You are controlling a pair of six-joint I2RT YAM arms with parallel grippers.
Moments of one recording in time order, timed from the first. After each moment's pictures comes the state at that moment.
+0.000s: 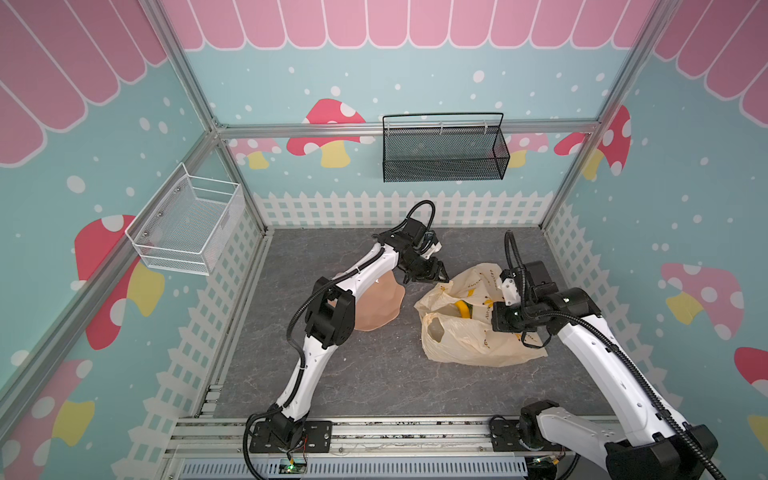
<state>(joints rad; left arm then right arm) -0.59 2.39 2.23 -0.90 0.64 -0.33 0.28 1.11 1.13 -1.17 -0.12 0.27</state>
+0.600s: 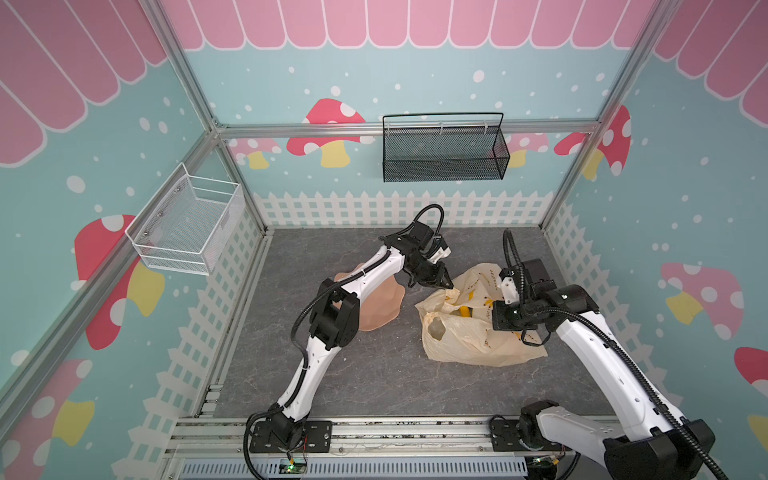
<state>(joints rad) -0.62 2.41 2.25 -0.93 0.72 -0.30 0.28 1.13 1.14 -1.18 -0.09 0.25</state>
